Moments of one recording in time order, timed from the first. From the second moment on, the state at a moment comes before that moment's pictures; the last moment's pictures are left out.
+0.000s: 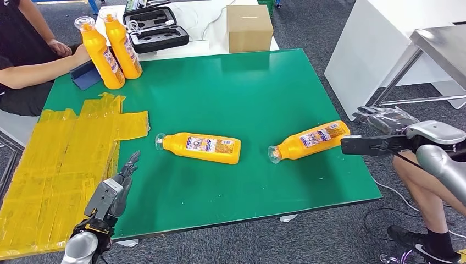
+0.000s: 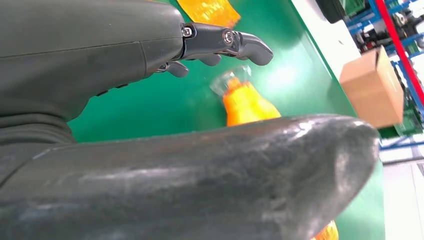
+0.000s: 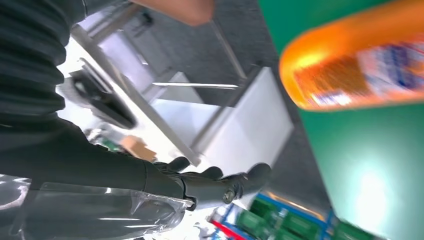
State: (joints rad) left arm -0.03 -0.04 0.03 -1.37 -0.28 -0.11 -0.26; right arm -0.76 -0.91 0.87 -1.28 0.57 0.34 0.03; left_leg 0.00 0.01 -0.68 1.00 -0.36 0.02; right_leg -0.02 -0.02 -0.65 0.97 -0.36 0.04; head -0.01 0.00
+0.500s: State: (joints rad) left arm -0.08 -0.03 -0.03 -1.34 -0.26 -0.12 -0.26; right arm -0.74 -0.68 0.82 -0.82 0.81 0.18 -0.02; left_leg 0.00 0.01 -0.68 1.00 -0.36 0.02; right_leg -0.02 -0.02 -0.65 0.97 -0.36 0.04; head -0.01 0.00
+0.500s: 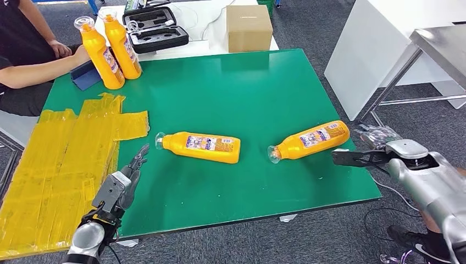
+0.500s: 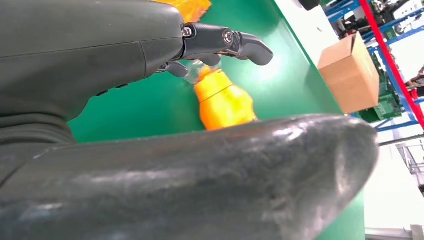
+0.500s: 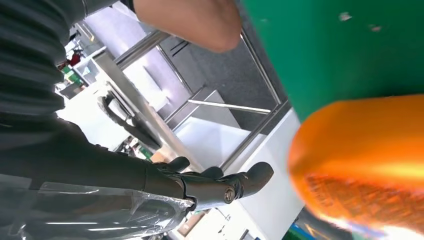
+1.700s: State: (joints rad) left arm -0.05 -0.01 -0.03 -1.32 -0.24 -0.12 -0.25; right arm -1.10 -0.51 0.63 -0.65 0.93 0.33 -0.06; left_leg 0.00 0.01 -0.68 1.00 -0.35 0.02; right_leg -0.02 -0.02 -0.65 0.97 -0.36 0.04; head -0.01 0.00
